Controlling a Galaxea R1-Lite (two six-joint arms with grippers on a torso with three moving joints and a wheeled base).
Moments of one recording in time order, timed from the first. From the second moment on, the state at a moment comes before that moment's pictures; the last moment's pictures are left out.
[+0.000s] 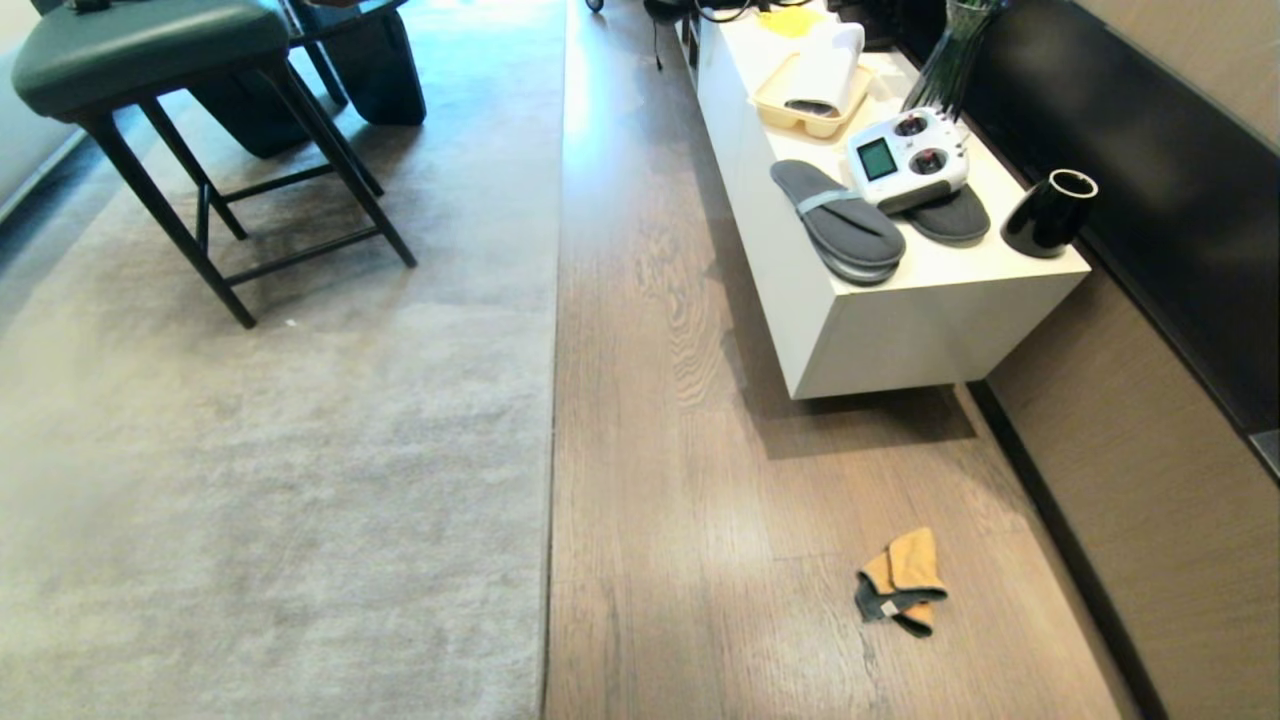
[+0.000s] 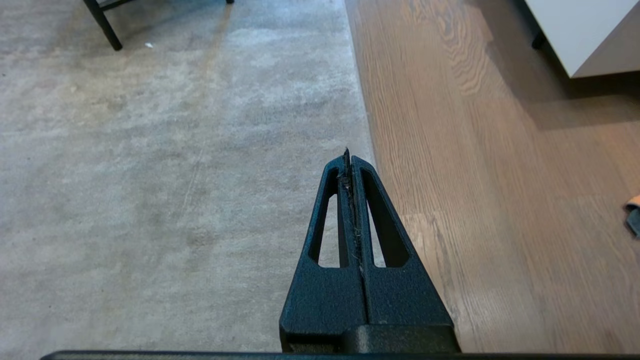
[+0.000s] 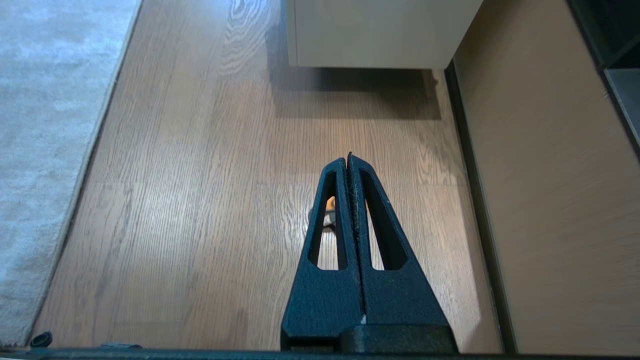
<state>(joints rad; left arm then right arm) 0.00 0.00 0.00 0.00 0.00 0.02 0.00 0.00 0.00 0.00 0.04 -0.09</state>
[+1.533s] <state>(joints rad) 0.00 0.00 0.00 0.00 0.00 0.02 0.00 0.00 0.00 0.00 0.04 -0.09</state>
